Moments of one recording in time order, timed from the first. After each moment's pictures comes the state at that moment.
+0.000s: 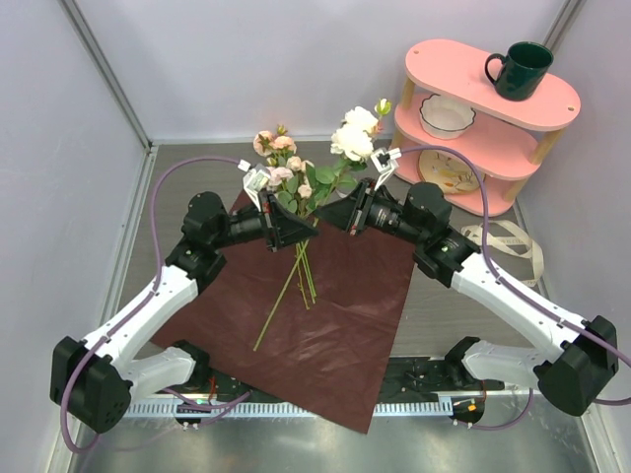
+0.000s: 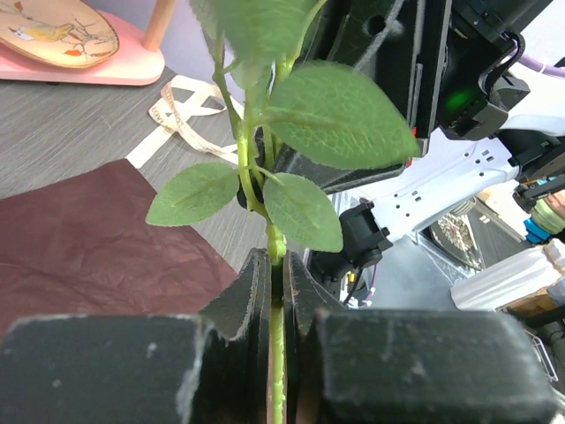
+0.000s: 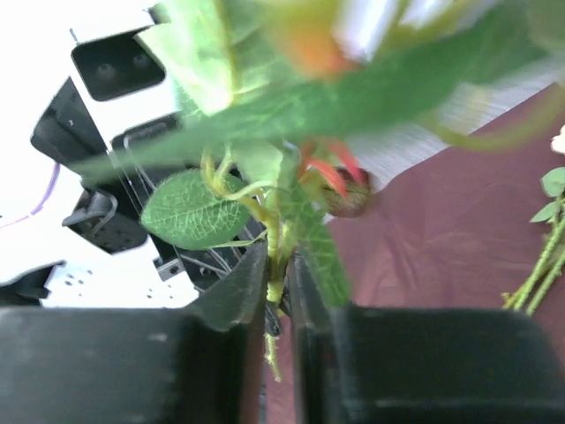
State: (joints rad) left arm -0.50 1.08 0.82 0.32 0.83 -0.60; right arm 0.66 1.14 0.96 0.20 -0.41 0.71
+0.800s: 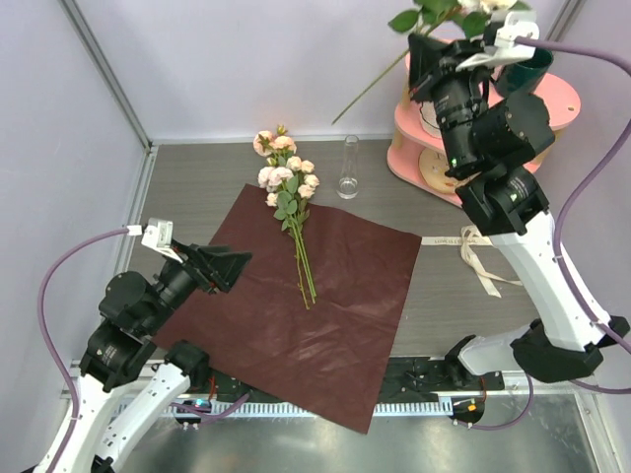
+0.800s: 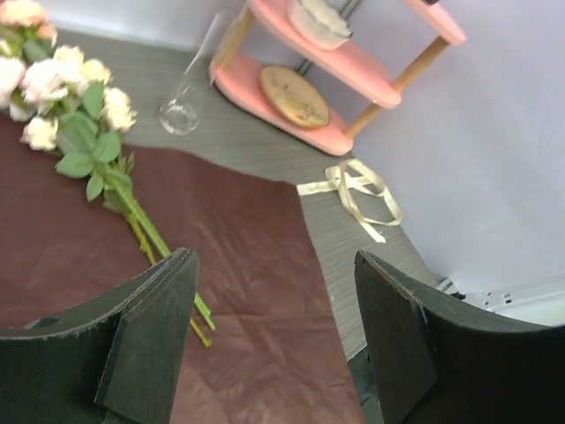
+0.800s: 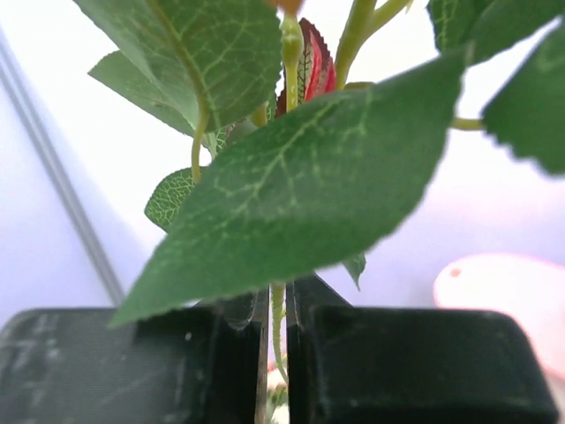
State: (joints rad) left arm -0.50 0.38 0.82 -0.43 0.12 -0.57; right arm 0.66 1.33 1.86 -0.06 0.38 0.04
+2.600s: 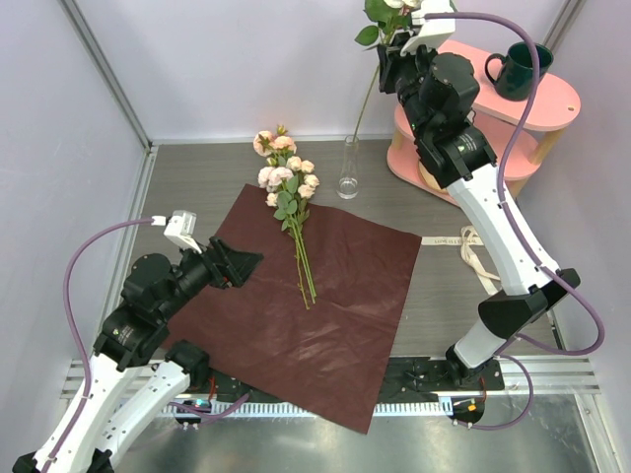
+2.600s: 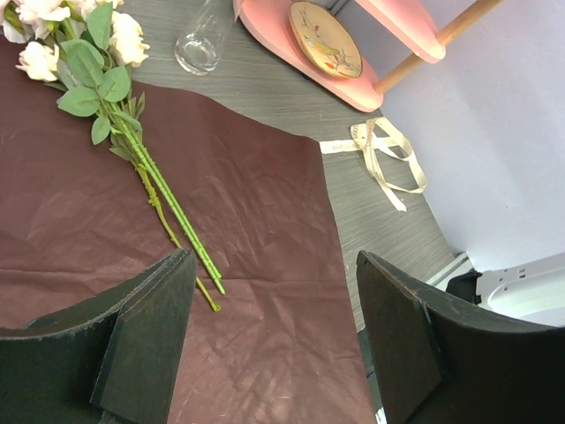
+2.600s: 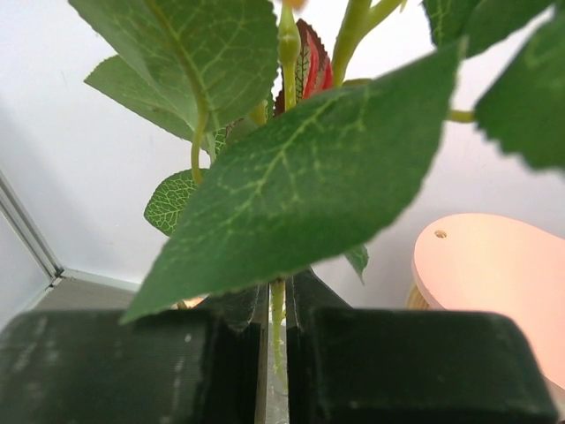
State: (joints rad) left arm -0.50 0.48 0.79 -0.49 0.12 -0.60; right arm 0.52 1.62 2.03 -0.16 0.27 -0.04
